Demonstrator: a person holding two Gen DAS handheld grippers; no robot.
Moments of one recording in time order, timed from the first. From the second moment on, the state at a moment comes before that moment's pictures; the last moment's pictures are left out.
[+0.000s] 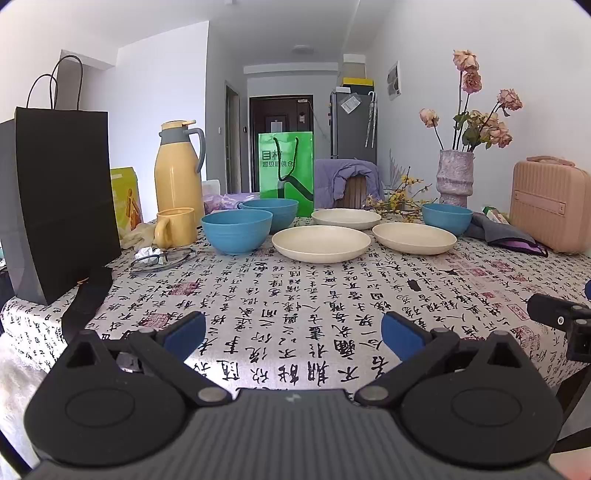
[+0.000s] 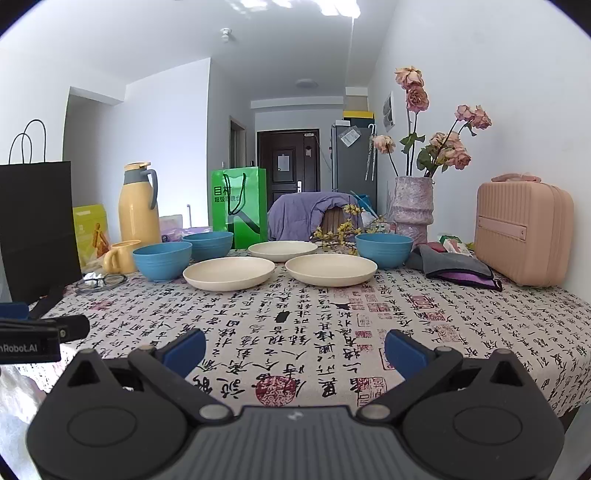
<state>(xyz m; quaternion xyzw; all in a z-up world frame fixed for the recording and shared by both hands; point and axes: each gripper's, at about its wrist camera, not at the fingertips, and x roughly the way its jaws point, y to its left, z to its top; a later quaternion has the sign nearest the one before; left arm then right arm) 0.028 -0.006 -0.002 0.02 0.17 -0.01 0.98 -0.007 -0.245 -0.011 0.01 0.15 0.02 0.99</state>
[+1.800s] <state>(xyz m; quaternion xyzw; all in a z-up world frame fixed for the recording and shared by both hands) 0.030 -0.011 0.014 0.02 0.14 -0.01 0.99 0.007 -0.253 -0.001 0.02 0.13 0.03 0.99</state>
